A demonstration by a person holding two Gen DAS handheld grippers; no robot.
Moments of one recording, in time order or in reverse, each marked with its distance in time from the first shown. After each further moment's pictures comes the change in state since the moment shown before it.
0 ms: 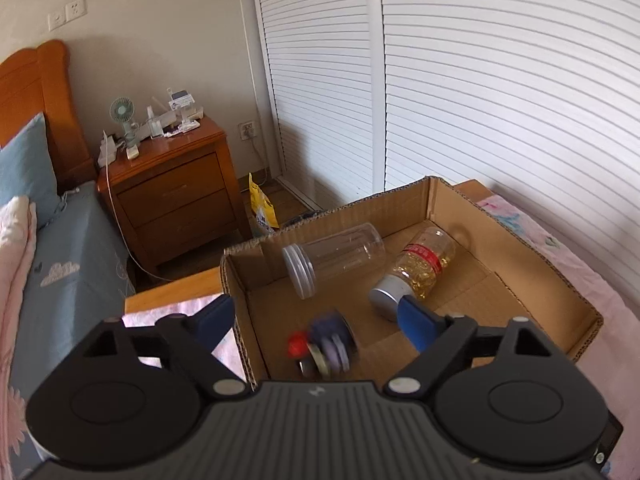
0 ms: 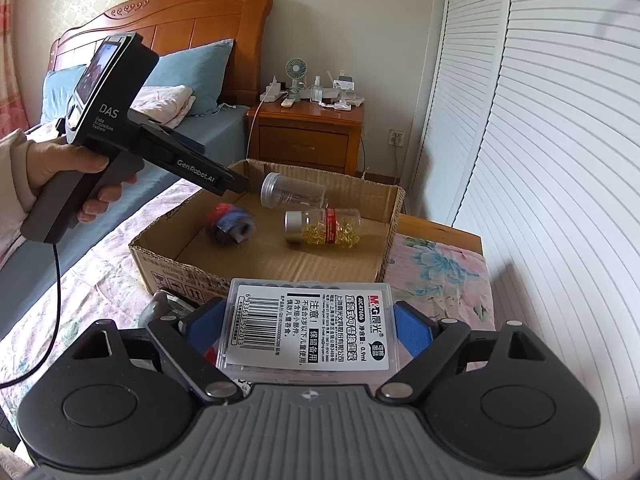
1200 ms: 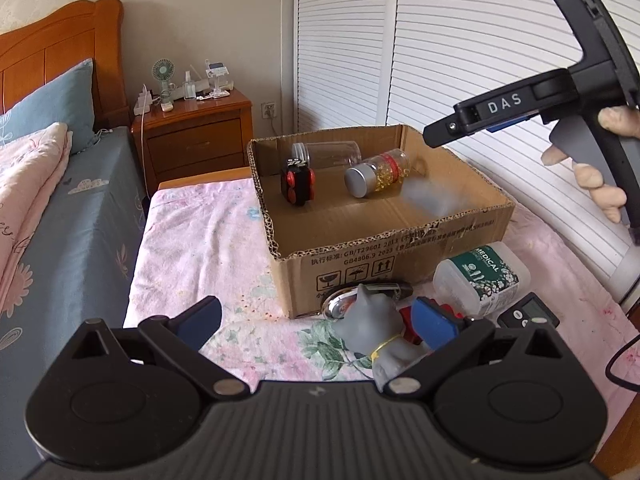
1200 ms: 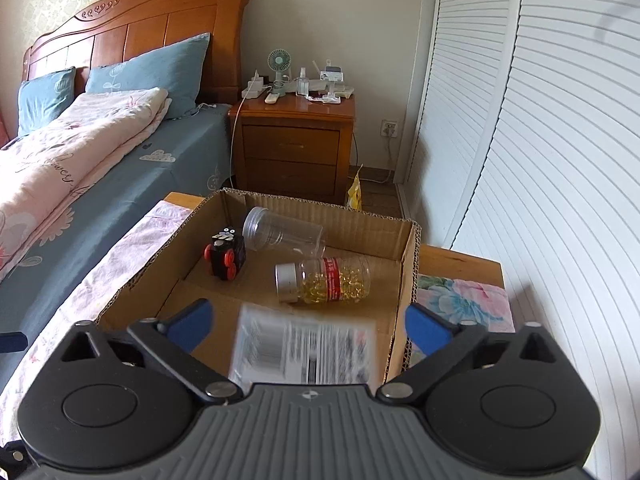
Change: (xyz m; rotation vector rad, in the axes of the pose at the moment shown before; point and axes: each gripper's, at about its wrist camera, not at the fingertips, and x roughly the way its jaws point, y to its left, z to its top) left arm -0.115 -0.020 -0.123 -0.147 -0.015 0.013; right arm 0.077 0.006 0.069 0.045 0.038 -0.031
